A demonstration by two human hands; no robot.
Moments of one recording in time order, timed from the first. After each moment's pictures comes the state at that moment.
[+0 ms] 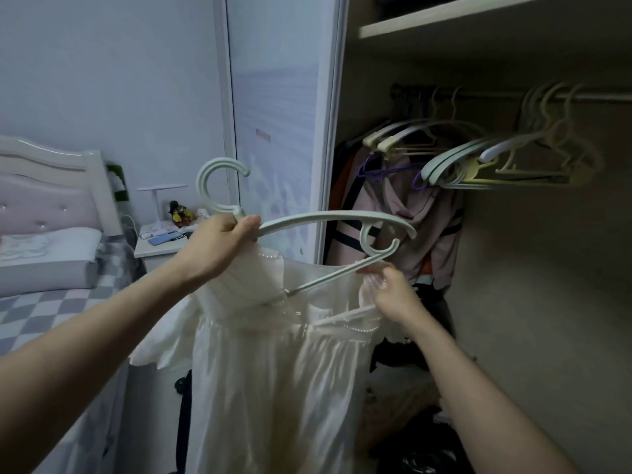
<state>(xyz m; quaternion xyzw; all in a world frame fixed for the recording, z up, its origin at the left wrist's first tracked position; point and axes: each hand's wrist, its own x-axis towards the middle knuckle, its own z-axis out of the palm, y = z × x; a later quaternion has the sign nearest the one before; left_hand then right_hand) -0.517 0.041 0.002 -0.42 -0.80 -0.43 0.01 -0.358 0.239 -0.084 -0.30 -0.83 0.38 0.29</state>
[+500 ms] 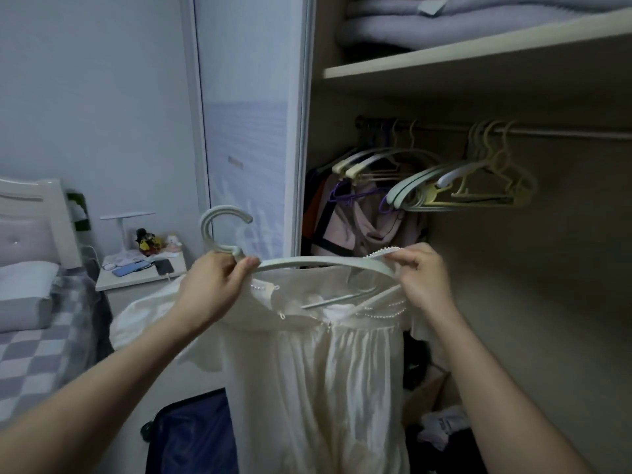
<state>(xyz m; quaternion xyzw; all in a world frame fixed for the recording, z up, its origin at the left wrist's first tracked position) -0.510 0.060 -0.017 -0.45 -0.79 -0.39 0.14 -0.312 0.262 -0.020 -0.35 -0.78 0.24 0.47</state>
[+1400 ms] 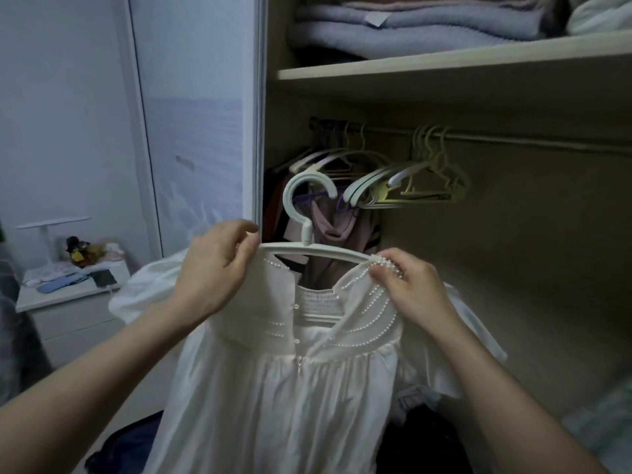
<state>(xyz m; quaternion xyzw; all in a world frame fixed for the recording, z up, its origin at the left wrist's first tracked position) -0.492 0.089 0.002 -0.58 -0.65 -0.46 0.20 -0.256 0.210 -0.002 -0.34 -0.82 0.19 0.42</state>
